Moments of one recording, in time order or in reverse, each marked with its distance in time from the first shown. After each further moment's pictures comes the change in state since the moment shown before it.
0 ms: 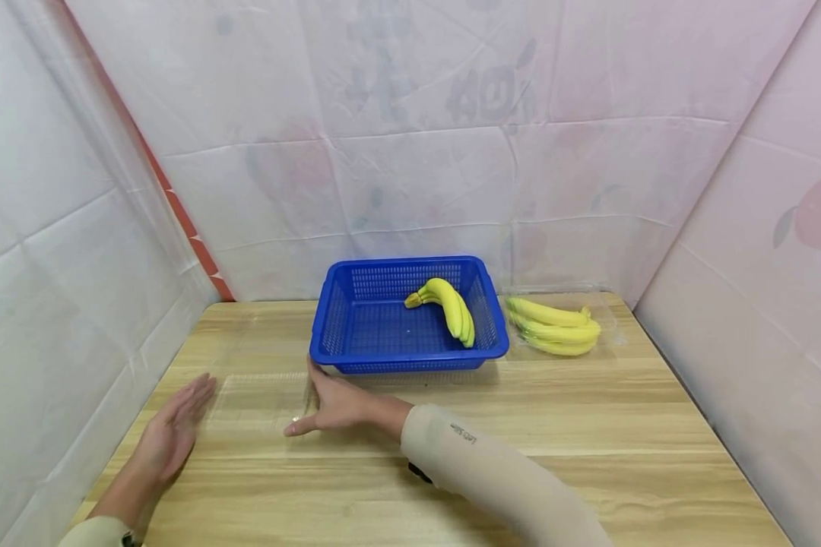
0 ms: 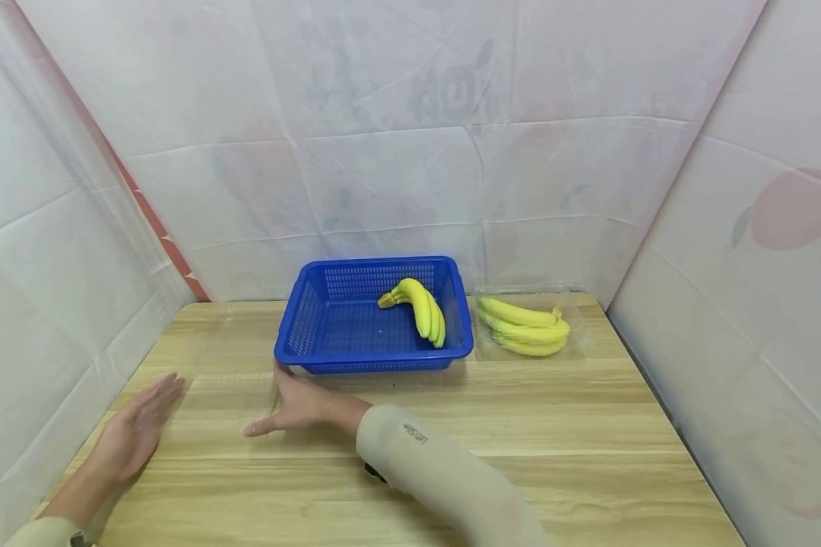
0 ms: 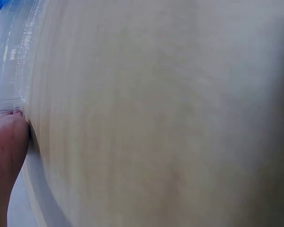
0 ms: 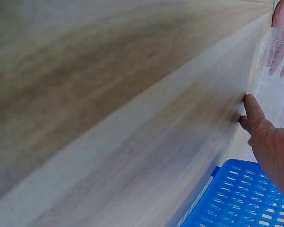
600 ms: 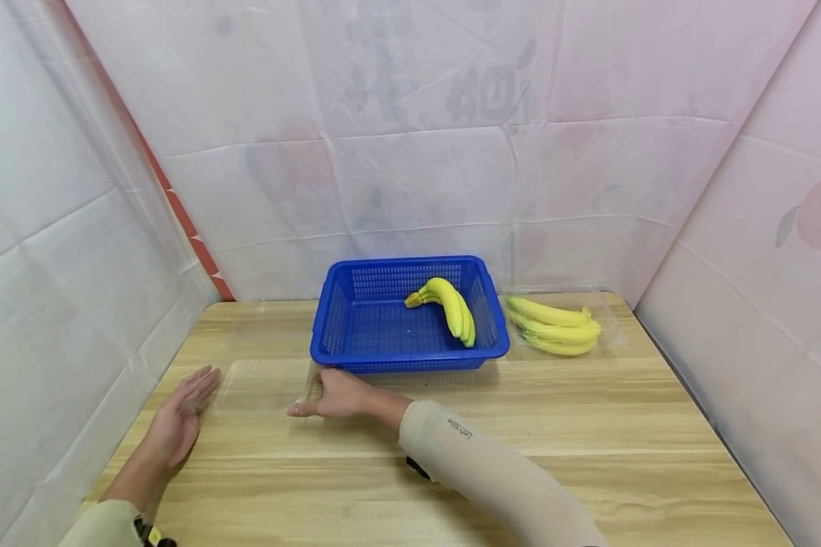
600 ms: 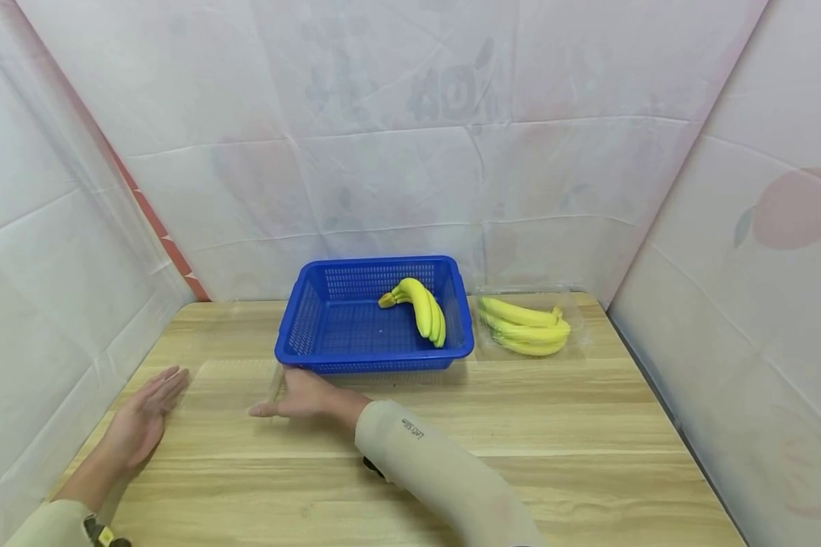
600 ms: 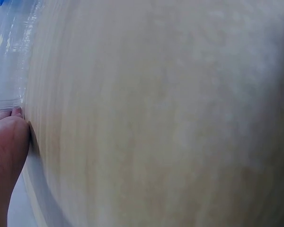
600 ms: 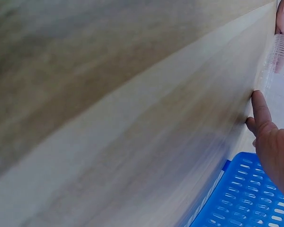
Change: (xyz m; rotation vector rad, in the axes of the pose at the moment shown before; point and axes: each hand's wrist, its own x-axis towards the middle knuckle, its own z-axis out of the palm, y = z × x) left_hand 0.017 -0.001 -0.001 0.023 0.092 -0.015; right_hand 0.014 0.007 -0.004 0.007 0.045 0.063
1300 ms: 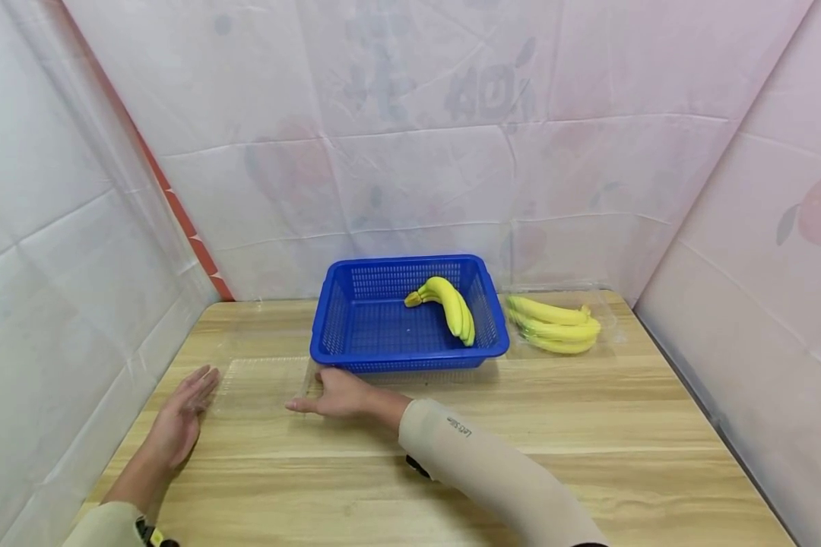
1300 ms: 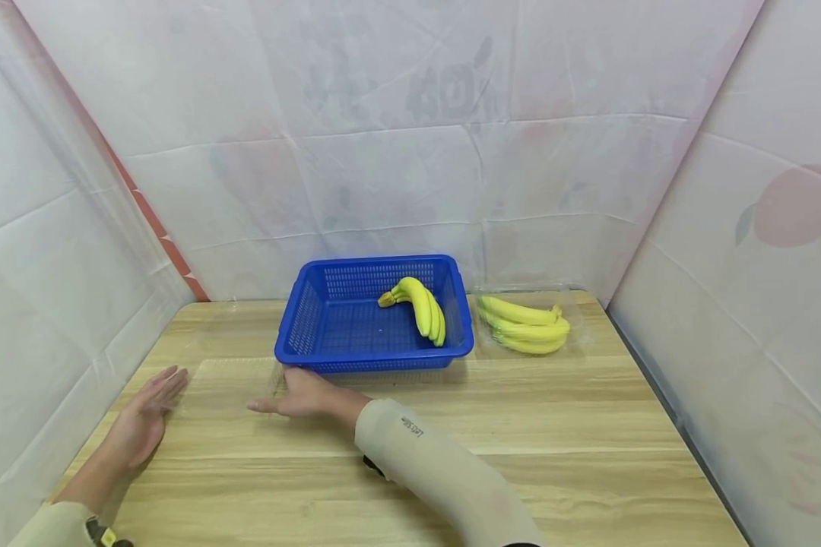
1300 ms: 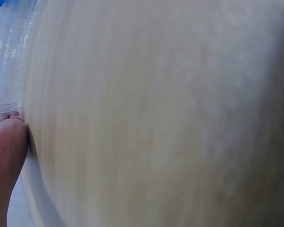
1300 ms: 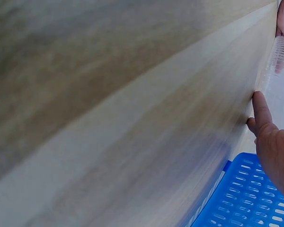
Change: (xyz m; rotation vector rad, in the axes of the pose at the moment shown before) left_hand 0.001 -0.003 0.002 0.010 0.056 -0.010; right_hand -0.001 -0.002 0.000 0.032 -0.001 0.021
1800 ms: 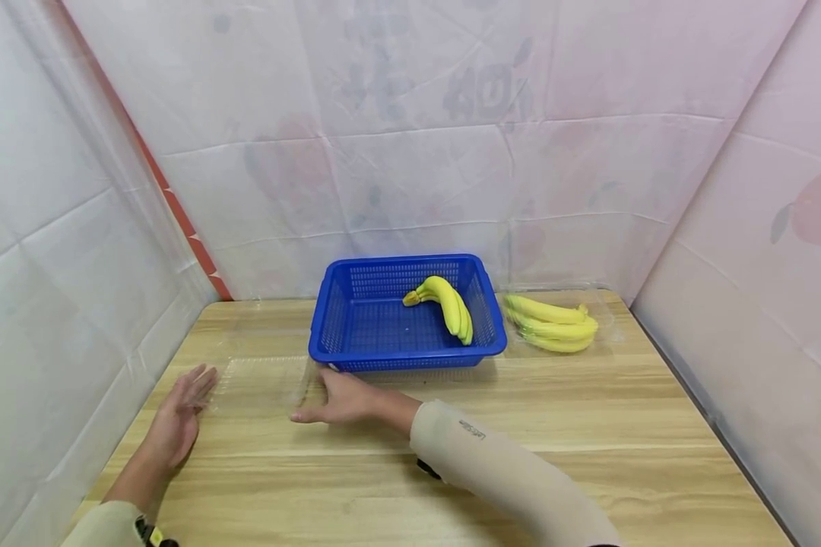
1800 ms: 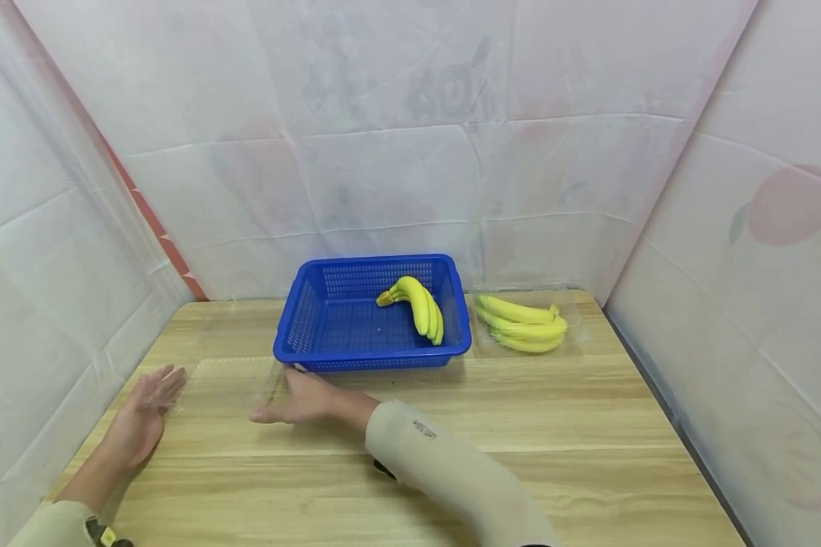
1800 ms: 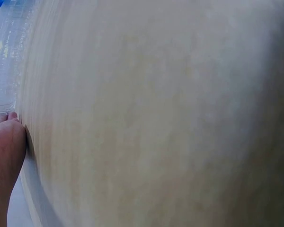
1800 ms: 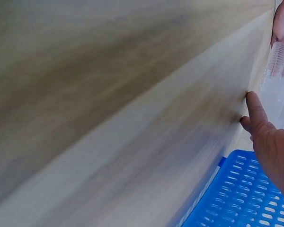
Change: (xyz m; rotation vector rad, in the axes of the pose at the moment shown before) left_hand -0.001 -0.002 0.000 0.061 -0.016 0.039; right_hand -0.020 0.004 -0.008 -0.012 -0.038 -0.081
